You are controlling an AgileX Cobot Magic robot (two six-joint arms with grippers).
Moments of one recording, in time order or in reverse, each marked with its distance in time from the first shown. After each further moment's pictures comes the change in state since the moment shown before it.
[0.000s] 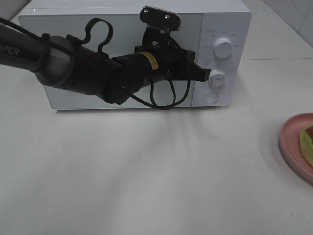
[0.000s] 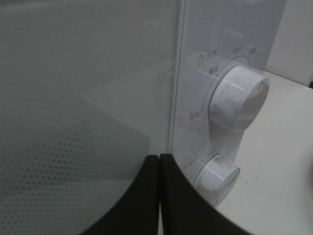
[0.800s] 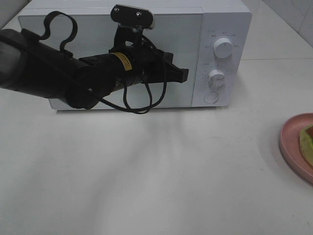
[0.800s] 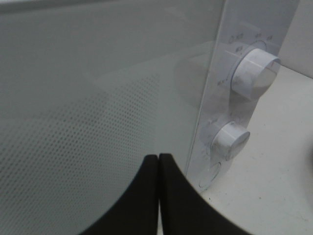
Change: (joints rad) left arm 0.010 -0.190 0.251 -0.056 -0.017 0.005; right arm 0.000 0.000 0.000 0.000 0.000 0.000
